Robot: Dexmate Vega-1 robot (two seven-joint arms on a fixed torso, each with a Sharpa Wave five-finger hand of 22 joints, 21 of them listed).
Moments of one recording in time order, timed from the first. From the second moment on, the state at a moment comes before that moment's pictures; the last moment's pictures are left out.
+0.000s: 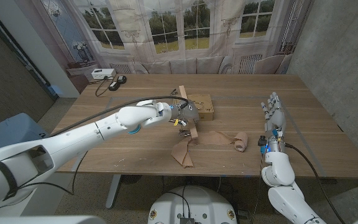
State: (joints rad) left arm 0.45 0.79 1.02 -1.84 1.27 -0.19 -0.34; left_hand 1.25 0.15 0.32 -0.11 0.20 0.75 -0.17 0.44 0.27 0.69 -0.21 0.54 0.57 0.51 0.07 0.51 0.18 0.40 0.04 0.43 0.27; right arm -1.32 -0.38 -0.21 -1.59 0.45 0.70 -0.35; right_hand 0.12 0.10 0.33 -0.06 0.18 0.06 -0.08 0.19 0.18 0.03 -0.02 0.20 0.19 -0.02 0.01 0.20 0.18 0.14 0.09 0.20 0.17
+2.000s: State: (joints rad) left arm 0.62 0.72 0.87 -1.82 1.12 0.03 0.41; left_hand 1.11 0.16 0.42 -0.03 0.38 0.67 0.04 0.59 0.70 0.77 -0.07 1.05 1.06 1.23 -0.21 1.14 1.23 0.94 -0.13 1.30 0.52; right arm -1.40 -0.43 -0.17 -1.66 0.47 0.74 -0.34; right_hand 0.12 0.09 0.33 -0.06 0.18 0.06 -0.08 0.19 0.18 0.04 -0.01 0.20 0.19 -0.01 0.01 0.20 0.18 0.14 0.08 0.20 0.17
